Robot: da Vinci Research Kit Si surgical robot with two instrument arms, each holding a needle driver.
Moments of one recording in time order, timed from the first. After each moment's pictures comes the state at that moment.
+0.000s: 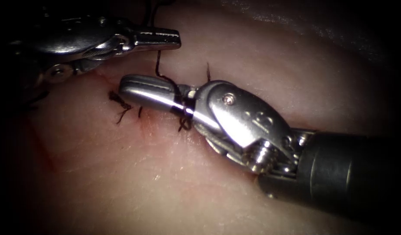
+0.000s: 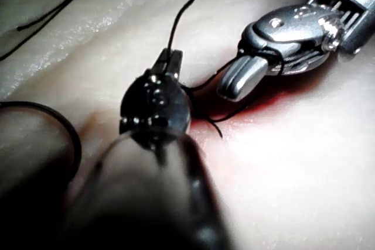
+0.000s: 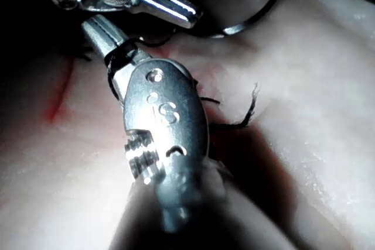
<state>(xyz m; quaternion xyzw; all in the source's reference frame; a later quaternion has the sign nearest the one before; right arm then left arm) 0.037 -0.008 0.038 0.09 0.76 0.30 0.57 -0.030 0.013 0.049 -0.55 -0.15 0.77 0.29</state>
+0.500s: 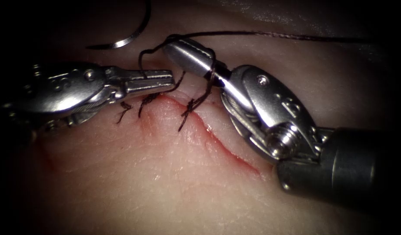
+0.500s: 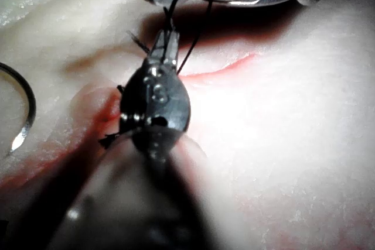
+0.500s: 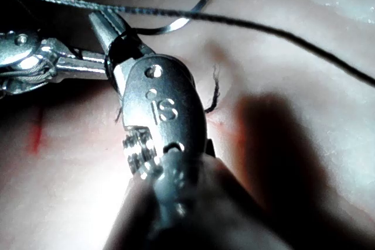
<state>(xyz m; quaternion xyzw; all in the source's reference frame) 0.033 -0.007 0.039 0.04 0.70 0.46 0.54 -0.029 0.006 0.048 -0.57 -0.12 0.75 0.30</state>
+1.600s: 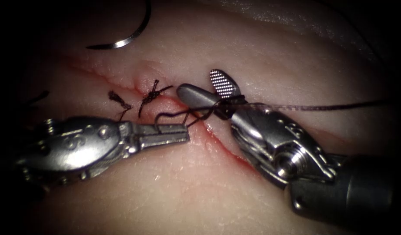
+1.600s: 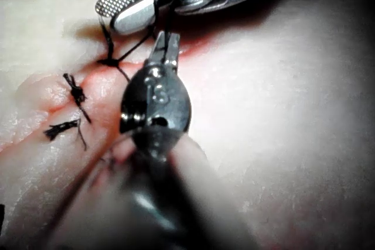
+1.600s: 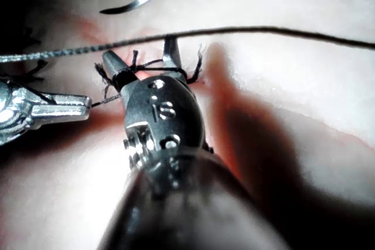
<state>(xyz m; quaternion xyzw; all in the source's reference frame) 0.031 -0.012 0.042 0.05 0.49 0.67 0.56 -0.032 0.002 0.047 -0.55 -0.15 0.76 0.29</state>
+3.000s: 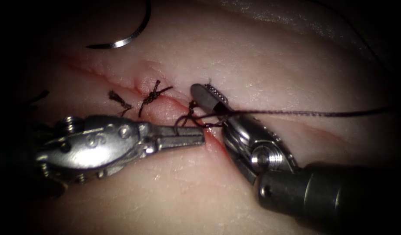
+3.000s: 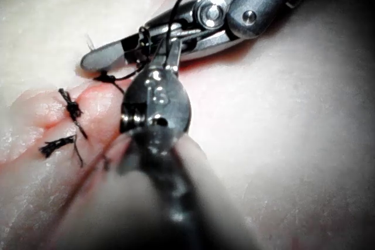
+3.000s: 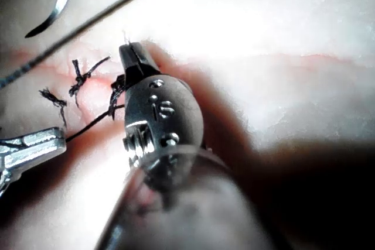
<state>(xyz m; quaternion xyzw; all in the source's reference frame) 0.033 -0.014 0.049 0.11 0.42 0.77 0.47 -0.034 0.003 0.049 -0.54 -0.17 0.77 0.28</state>
